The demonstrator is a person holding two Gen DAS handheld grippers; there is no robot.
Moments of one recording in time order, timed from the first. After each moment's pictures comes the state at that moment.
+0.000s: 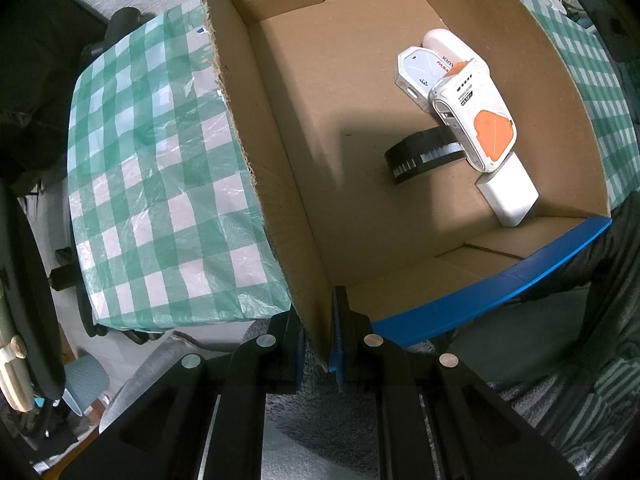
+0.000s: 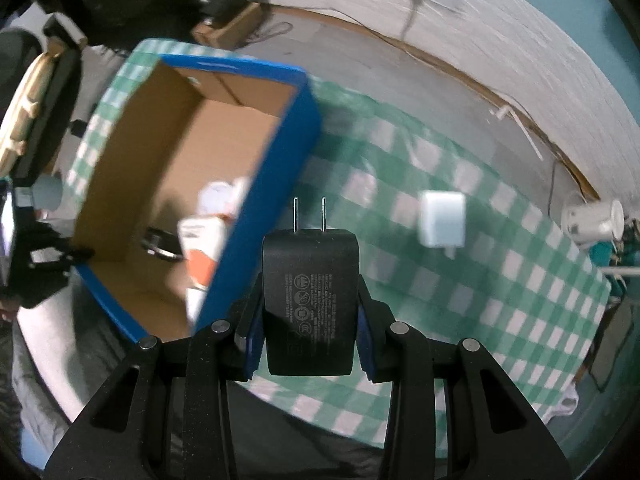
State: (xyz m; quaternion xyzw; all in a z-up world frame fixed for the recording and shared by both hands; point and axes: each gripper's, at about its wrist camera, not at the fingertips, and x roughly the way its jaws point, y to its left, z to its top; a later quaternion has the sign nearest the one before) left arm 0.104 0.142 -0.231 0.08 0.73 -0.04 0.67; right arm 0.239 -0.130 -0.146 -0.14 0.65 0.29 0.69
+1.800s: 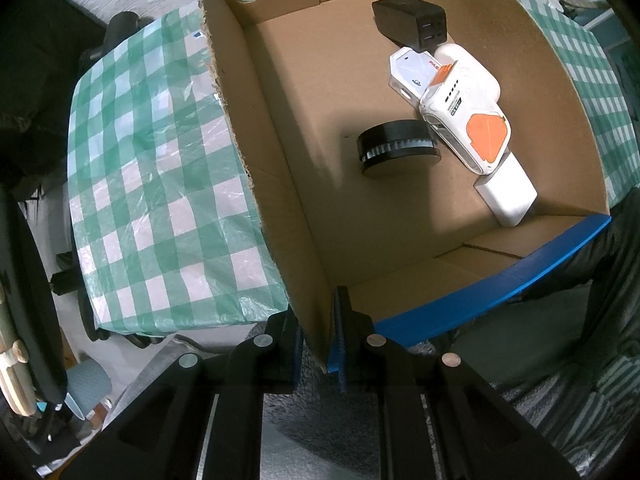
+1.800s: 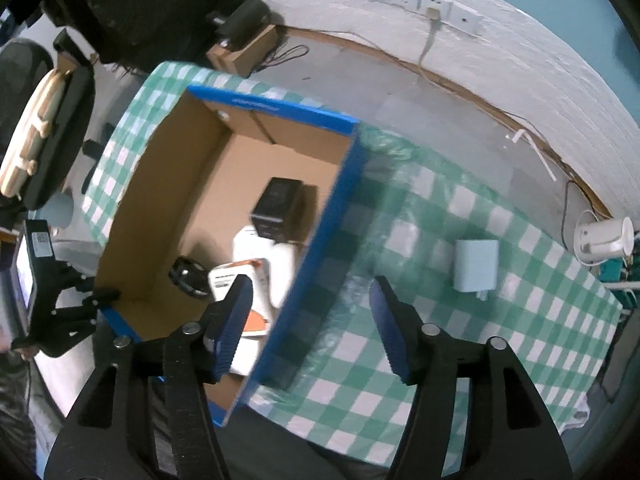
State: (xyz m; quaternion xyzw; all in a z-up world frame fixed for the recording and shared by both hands) left arm 0.103 0.136 -0.227 0.08 0.73 -0.05 0.68; right arm 0.257 -0.112 -0.144 -0.11 0.63 0.28 0.71
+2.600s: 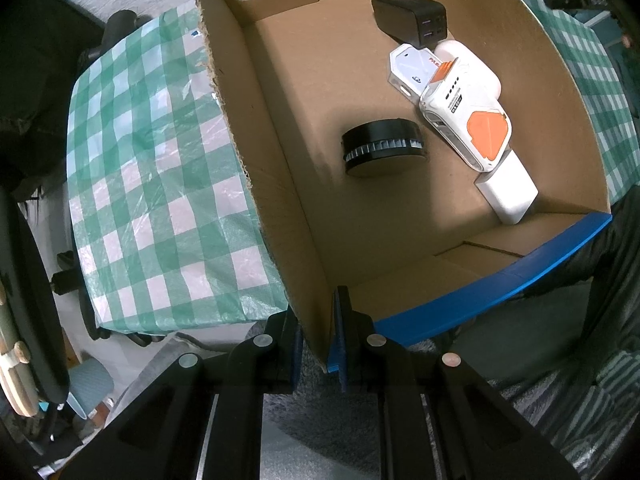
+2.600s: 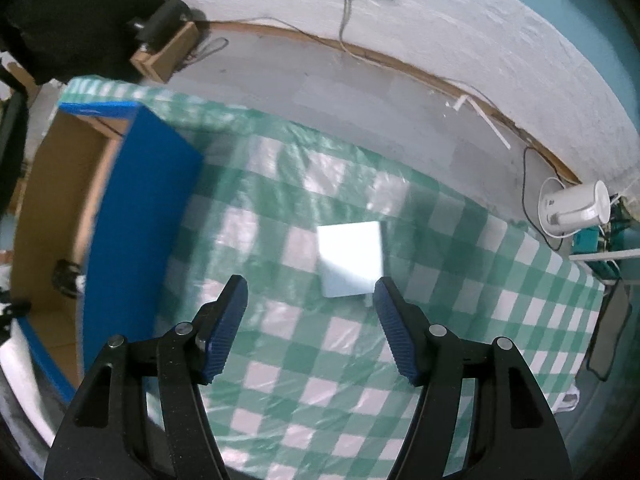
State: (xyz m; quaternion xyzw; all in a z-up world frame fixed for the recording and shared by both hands) left arm 0.104 0.131 -0.228 0.09 0.74 -0.05 0.67; right arm 0.324 -0.214 -0.227 -0.13 0.65 0.21 0.72
